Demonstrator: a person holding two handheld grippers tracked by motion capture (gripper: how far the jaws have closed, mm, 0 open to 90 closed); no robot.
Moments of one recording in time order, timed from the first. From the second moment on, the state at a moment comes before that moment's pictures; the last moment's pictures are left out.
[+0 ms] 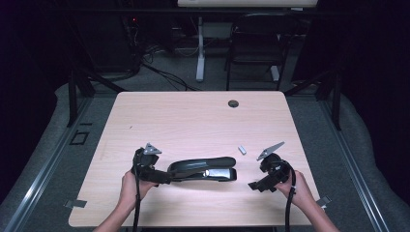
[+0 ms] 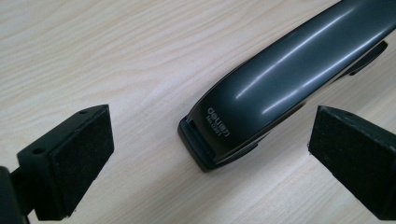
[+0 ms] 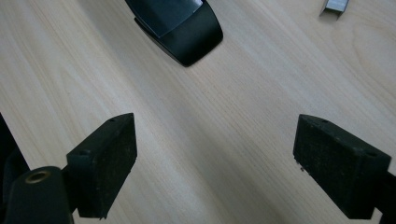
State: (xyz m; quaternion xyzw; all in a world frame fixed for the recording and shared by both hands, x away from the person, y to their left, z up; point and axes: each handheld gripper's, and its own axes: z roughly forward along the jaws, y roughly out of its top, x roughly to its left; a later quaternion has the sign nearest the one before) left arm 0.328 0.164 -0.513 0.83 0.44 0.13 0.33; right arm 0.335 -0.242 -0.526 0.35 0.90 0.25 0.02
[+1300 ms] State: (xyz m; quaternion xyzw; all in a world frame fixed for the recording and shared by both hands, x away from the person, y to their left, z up) left arm 0.282 0.111 -0.496 0.84 0.37 0.13 0.37; right arm 0.324 -0.220 -0.531 0.35 0.91 0.23 0.04
